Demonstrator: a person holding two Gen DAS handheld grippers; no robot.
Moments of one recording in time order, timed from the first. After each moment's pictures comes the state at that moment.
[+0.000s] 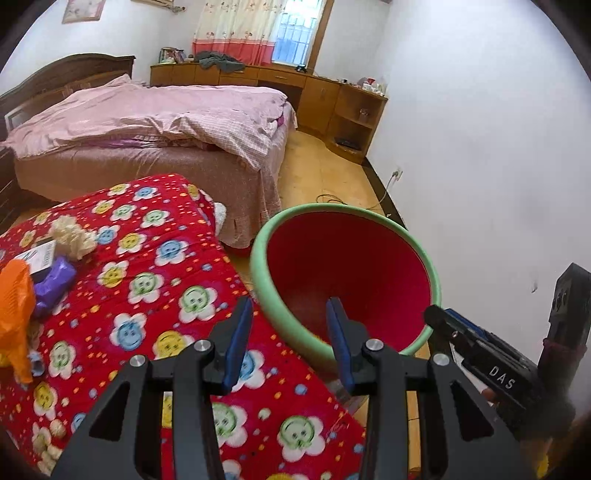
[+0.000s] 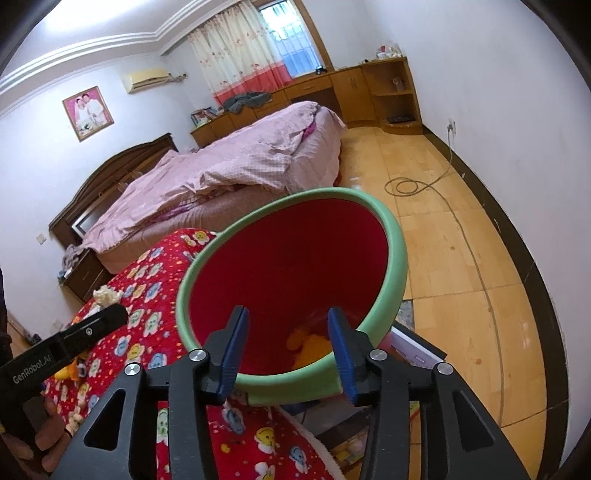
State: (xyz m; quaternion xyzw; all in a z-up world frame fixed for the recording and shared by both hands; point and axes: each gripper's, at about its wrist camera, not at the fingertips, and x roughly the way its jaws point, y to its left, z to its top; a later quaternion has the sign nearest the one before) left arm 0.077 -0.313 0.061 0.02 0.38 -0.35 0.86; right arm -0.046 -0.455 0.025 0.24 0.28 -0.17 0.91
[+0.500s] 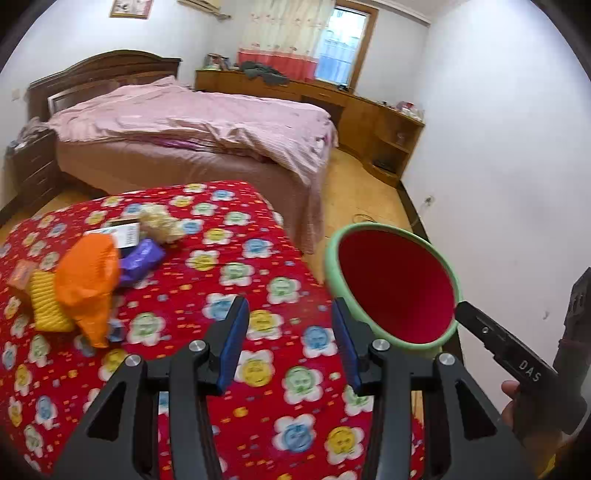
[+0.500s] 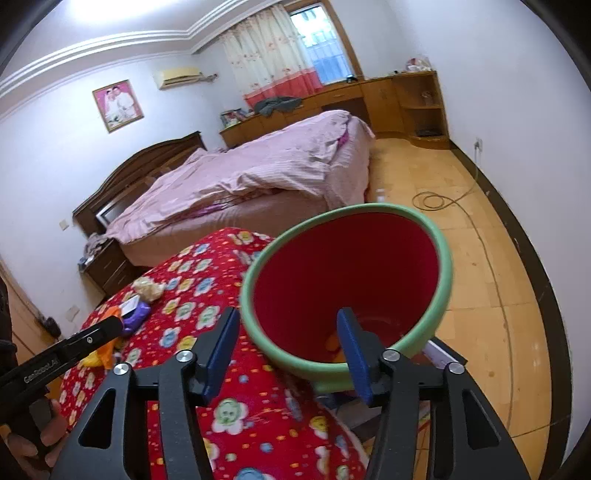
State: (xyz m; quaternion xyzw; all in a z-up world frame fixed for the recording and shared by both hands) left arm 0.070 -0.228 0.085 -0.01 0.37 -0.28 0.89; right arm -0.039 -0.406 0.055 0.22 0.27 -0.12 0.93
